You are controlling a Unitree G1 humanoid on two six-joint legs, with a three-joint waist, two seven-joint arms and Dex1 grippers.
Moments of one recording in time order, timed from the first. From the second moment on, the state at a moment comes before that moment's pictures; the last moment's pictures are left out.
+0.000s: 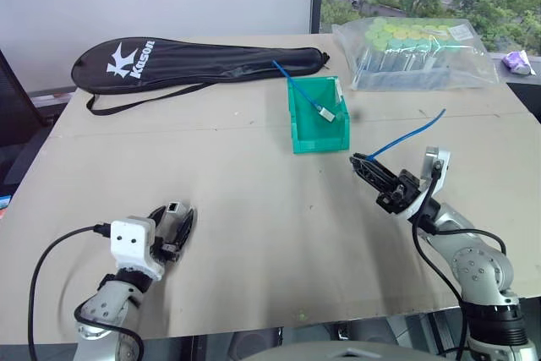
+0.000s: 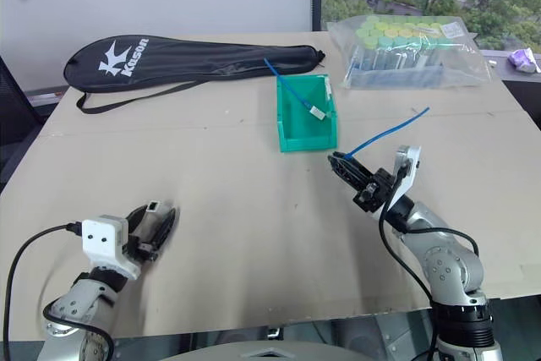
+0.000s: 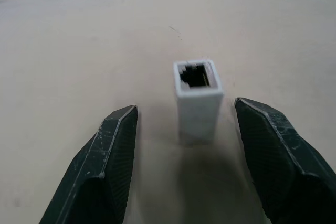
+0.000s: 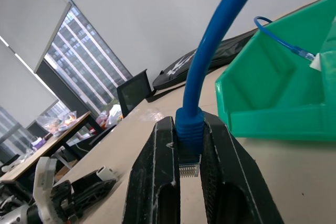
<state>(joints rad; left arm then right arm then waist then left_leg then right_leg) 0.36 0.35 0.35 -0.19 -0.26 -0.02 -0.48 -0.07 -0.29 -0.08 -0.32 0.94 0.51 0.63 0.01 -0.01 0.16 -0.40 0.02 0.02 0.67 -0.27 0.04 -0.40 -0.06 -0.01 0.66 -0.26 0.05</state>
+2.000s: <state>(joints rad) -0.53 0.19 -0.20 0.51 -0.14 -0.03 -0.90 -0.36 -0.08 0.20 -0.35 0.25 0.85 0.14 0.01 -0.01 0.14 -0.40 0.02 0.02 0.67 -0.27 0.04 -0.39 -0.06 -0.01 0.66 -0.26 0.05</state>
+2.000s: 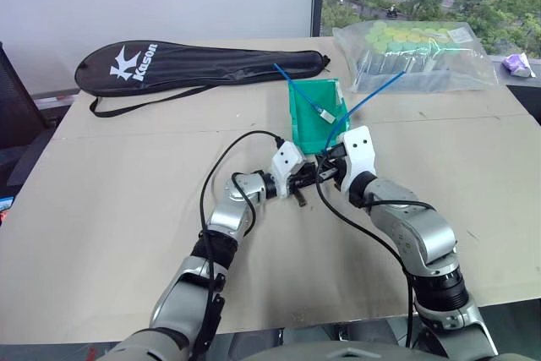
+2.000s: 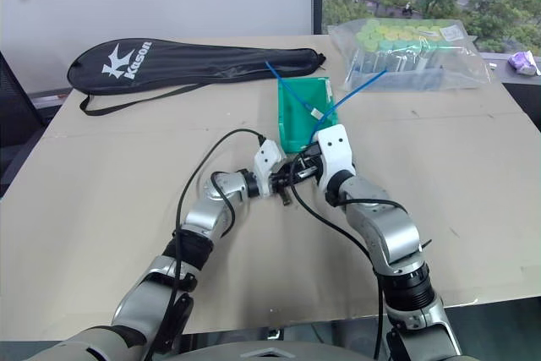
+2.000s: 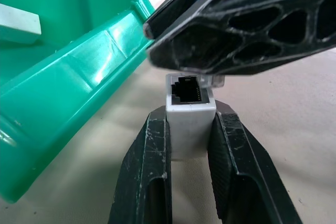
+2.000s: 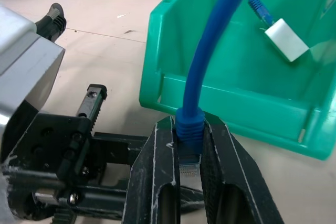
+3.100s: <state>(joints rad) -0.32 0.12 -0.19 0.15 -0.10 0.30 -0.63 -0.27 -0.08 0.29 -0.14 0.16 0.56 0.21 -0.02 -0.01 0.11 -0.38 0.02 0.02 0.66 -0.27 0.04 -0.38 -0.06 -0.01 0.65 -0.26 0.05</state>
